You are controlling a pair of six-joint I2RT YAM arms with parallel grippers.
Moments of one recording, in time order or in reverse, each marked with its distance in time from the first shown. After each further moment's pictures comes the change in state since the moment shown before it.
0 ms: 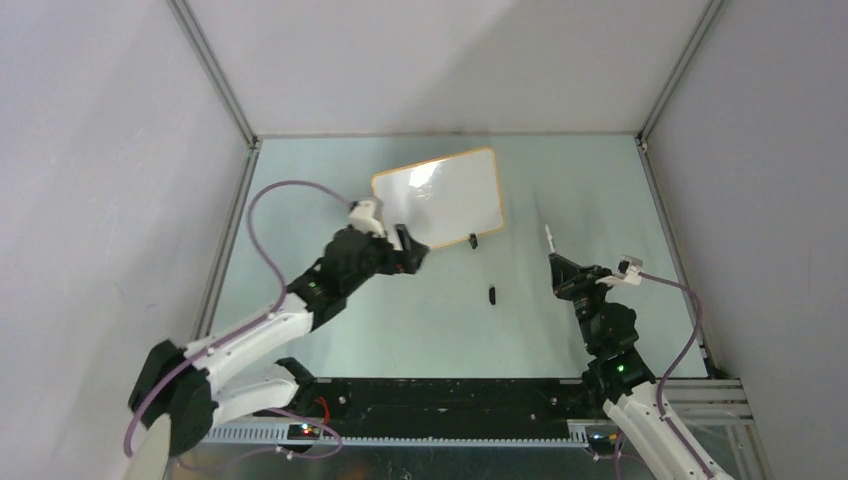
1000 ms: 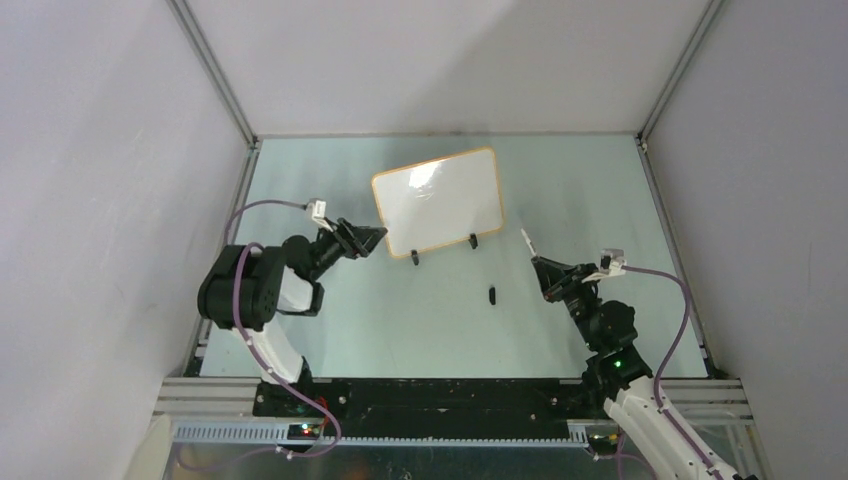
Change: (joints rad) left arm 0.702 0.609 -0.335 1.290 0.702 -0.153; right arm -0.001 0.097 0.000 0.121 -0.248 -0.120
